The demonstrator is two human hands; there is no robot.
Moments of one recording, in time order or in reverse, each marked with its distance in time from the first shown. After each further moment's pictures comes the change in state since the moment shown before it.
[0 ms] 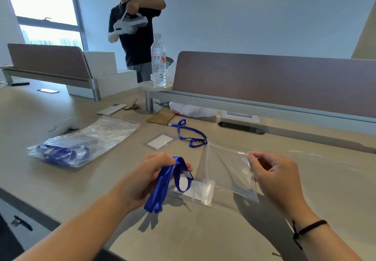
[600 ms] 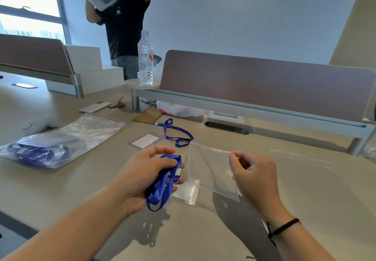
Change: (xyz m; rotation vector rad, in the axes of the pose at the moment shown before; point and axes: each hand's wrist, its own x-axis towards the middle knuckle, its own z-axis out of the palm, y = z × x) left_hand -0.006 0.015 0.036 -0.014 0.121 -0.067; right_hand -0.004 -0.017 0.004 -0.070 0.036 -0.019
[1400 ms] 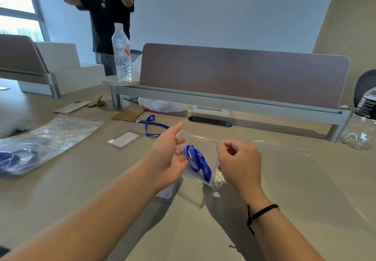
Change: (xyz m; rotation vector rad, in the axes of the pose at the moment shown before) left_hand 0.050 -0.002 0.090 -0.312 -0.148 -0.202; right_hand 0.014 0.016 -0.009 0.013 0.077 0.180
